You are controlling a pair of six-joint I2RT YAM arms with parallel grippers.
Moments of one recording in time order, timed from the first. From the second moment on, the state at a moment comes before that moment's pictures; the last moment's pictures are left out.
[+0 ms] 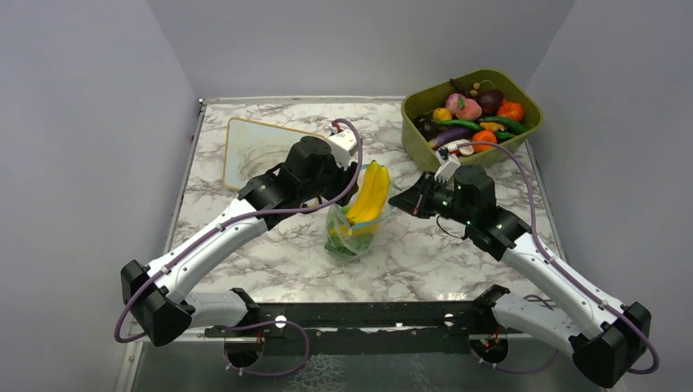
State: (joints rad) left arm -0.78 1.23 1.21 -0.52 0.01 -0.11; right arm 0.60 0.93 0.78 -0.21 -0.25 0.78
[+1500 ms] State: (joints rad) left arm -0.73 1.05 1.19 -0.28 0.09 -0.16; right arm 0.60 0.88 0.80 0.04 -0.25 0.85
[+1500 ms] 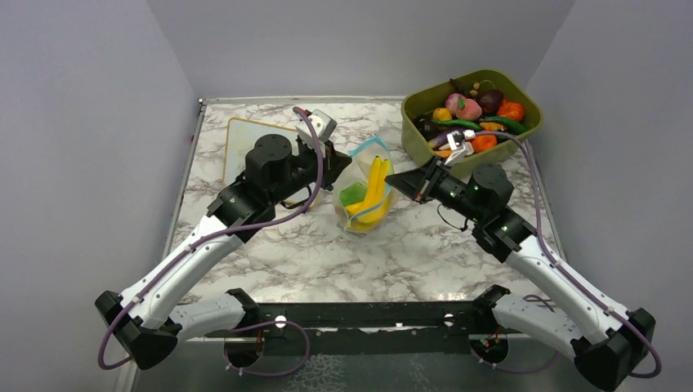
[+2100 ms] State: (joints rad) left arm -0.73 1.05 1.22 -0.34 0.12 -0.17; right arm 0.60 0.91 0.72 0.08 -0.22 0.89
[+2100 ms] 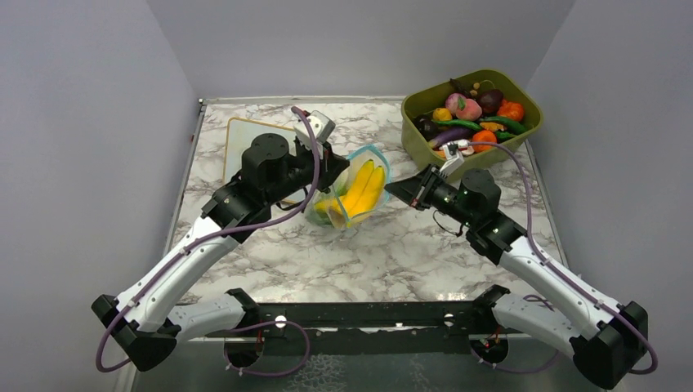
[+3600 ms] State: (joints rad) left arm -0.72 0.99 0.88 -0.16 0.35 0.01; right arm 0.58 1.24 1.27 -0.40 0.32 0.18
